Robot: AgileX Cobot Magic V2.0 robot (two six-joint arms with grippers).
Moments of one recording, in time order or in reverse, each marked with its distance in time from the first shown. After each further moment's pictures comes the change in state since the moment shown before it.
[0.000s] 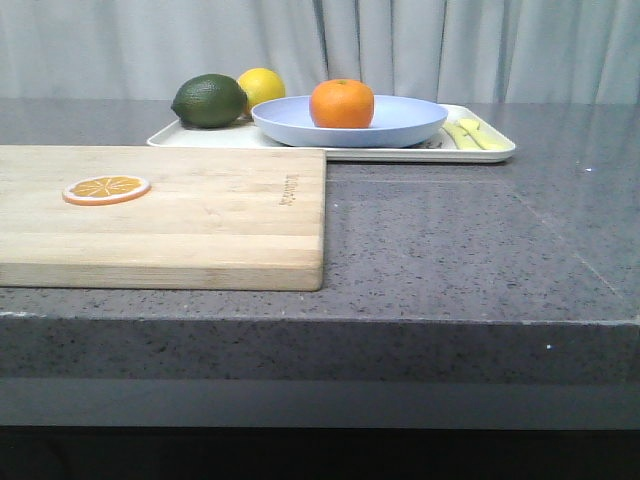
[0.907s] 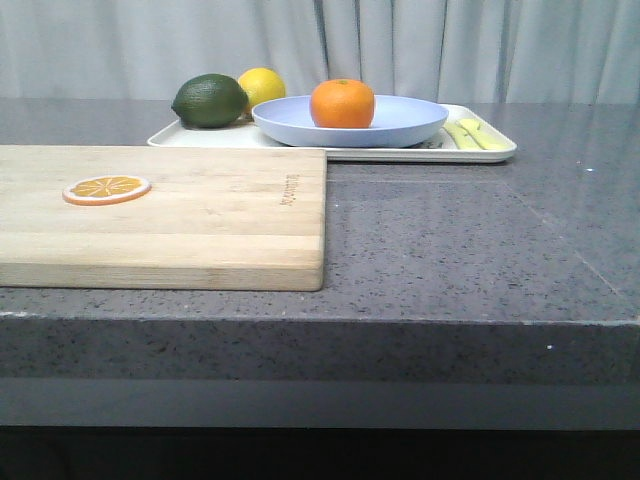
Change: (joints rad) left arm 0.000 0.000 0.000 0.010 0.000 0.000; right arm 0.000 -0.094 0.075 -0.006 0.000 0.000
